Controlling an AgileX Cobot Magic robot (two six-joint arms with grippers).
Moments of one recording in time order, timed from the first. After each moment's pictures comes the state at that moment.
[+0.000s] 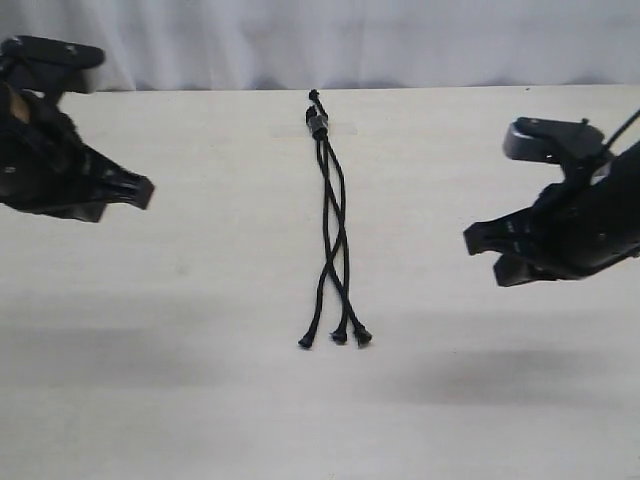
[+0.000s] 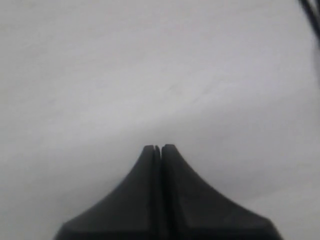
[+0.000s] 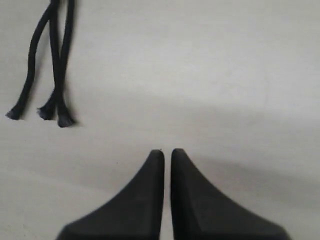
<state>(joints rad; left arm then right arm) -0.24 1.43 -0.97 0.07 0.81 -0.19 0.19 1.44 -0.82 0.26 0.75 -0.05</state>
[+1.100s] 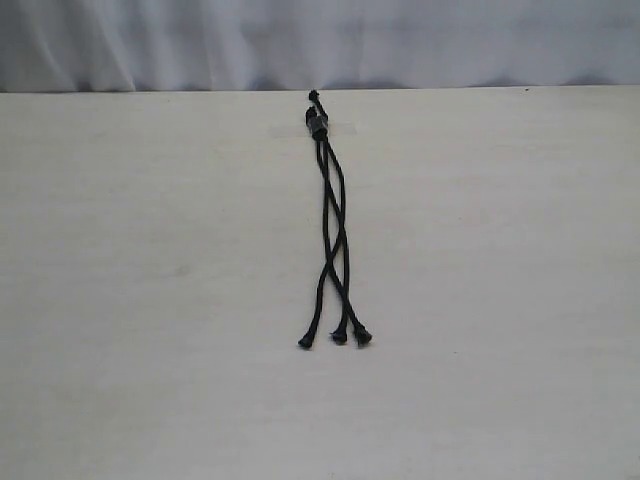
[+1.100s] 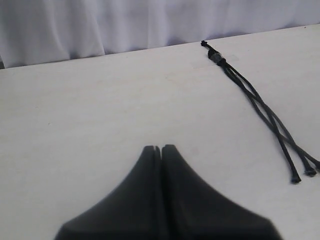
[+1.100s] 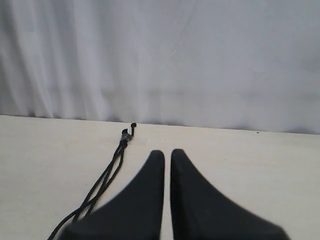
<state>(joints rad) -0.21 0.27 -0.61 0.16 0.88 -0.21 0.13 0.01 -0.31 0.10 0.46 -0.06</state>
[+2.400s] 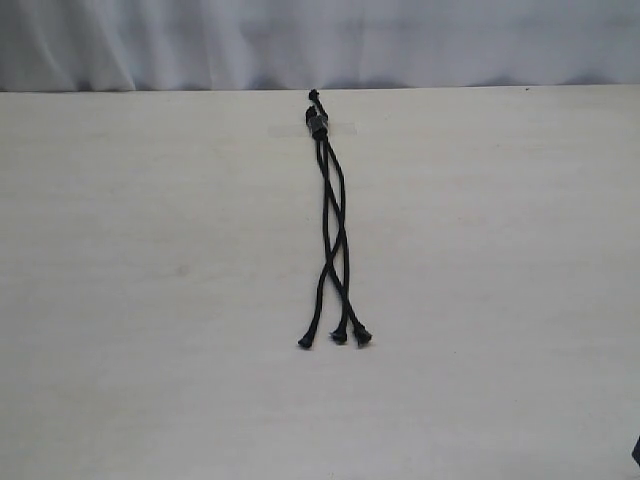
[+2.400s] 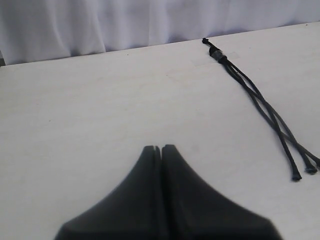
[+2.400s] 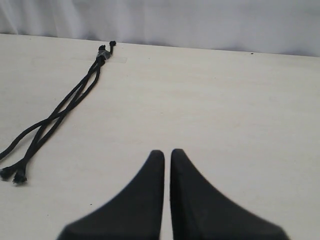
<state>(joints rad) -0.21 0.27 -0.61 0.16 0.89 -0.21 0.13 0.00 0.00 -0.01 0.37 -0.01</state>
